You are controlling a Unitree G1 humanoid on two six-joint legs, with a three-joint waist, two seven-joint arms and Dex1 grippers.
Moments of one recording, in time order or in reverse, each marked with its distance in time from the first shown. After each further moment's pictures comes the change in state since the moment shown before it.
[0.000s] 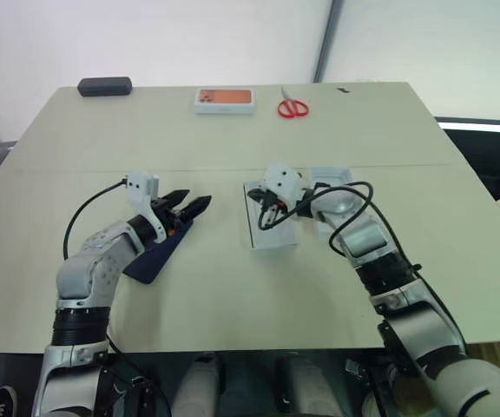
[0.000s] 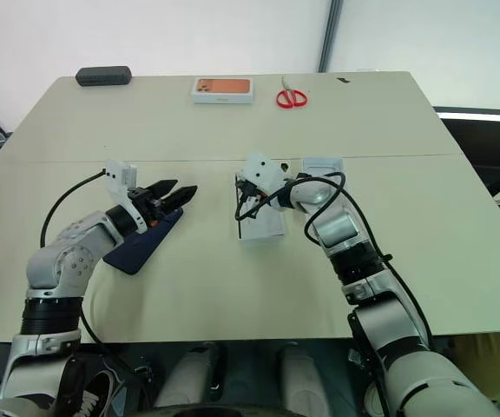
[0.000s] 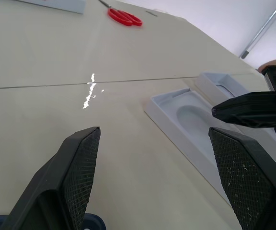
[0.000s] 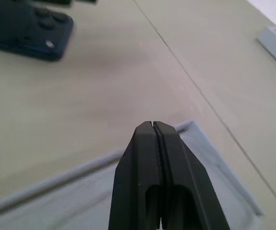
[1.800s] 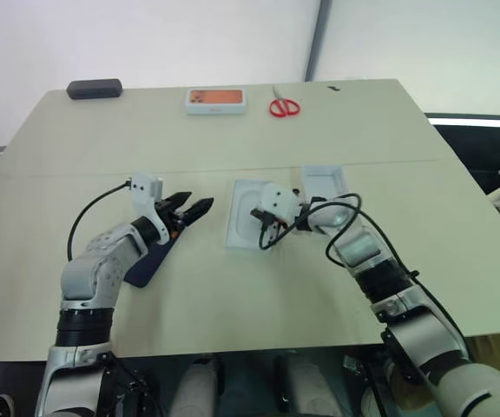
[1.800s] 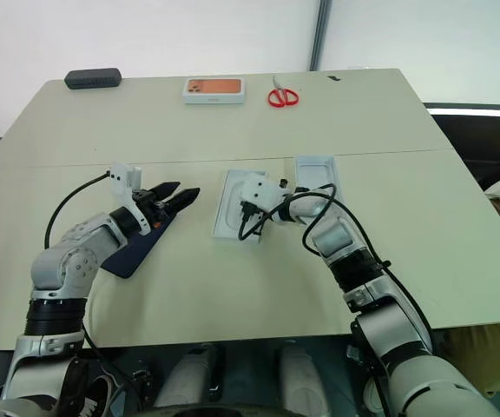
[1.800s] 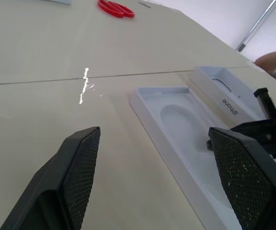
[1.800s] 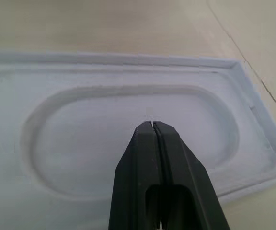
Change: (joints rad) left arm 0.006 -0.014 -0.010 -0.003 0.015 0.001 0.010; right arm 0.052 0.034 -0.028 -0.043 0.081 0.088 0.086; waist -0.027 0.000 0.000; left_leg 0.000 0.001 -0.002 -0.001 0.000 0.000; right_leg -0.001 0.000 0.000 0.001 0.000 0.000
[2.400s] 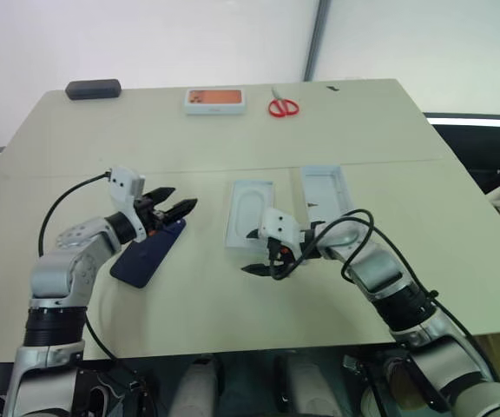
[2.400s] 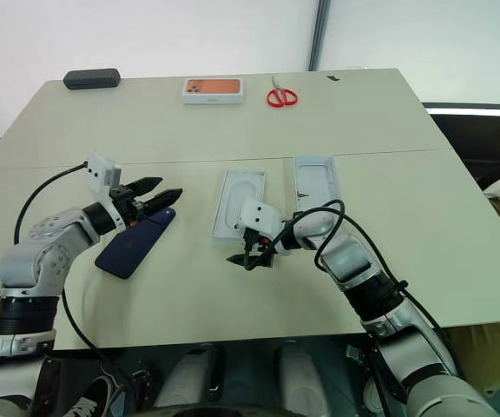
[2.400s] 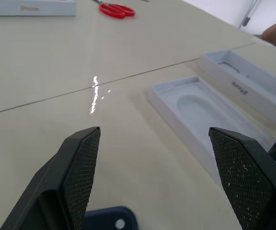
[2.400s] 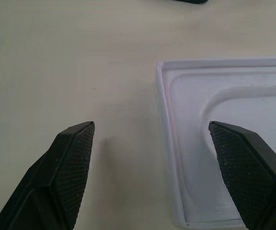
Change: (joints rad) left arm 0.016 0.156 0.012 0.029 0.047 -0.068 -0.144; right arm 0.122 -0.065 0.144 -0.246 0.078 0.167 0.100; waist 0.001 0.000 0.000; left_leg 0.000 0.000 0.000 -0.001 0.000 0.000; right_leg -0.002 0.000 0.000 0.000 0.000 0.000
